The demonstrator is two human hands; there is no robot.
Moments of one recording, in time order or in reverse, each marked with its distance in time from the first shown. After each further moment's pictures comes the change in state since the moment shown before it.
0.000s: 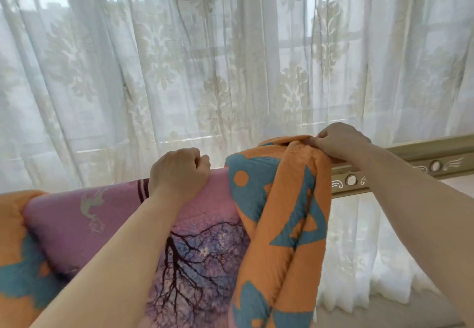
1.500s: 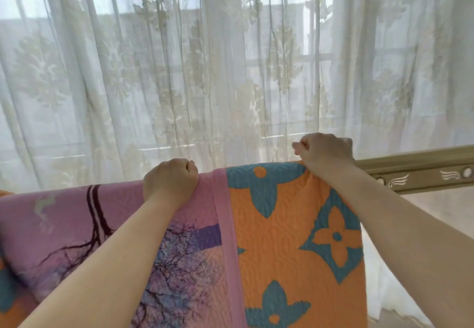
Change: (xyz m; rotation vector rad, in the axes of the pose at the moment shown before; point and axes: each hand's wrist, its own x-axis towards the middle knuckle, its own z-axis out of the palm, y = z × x) left_hand -0.020 0.109 0.020 0.043 -0.018 -0.098; right_hand -0.032 0.091 -0.059 -0.169 0.301 -0.237
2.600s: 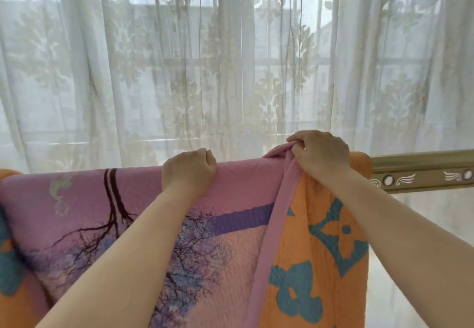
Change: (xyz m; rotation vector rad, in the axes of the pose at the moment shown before) left_hand -0.013 -0.018 -0.010 0.004 -0.022 0.111; right_hand -0.045 -0.066 -0.011 0.048 0.061 -0.075
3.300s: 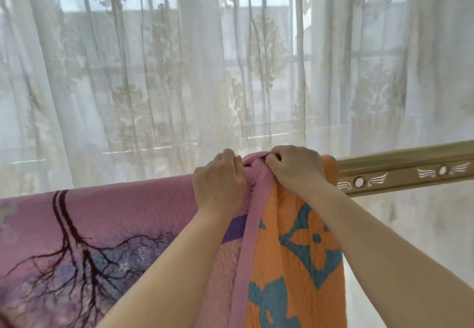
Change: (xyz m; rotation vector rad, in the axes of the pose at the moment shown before) left_hand -0.006 0.163 0.047 -0.191 0.238 0.058; right_hand 0.020 0.085 0.012 0.088 -0.061 -0.013
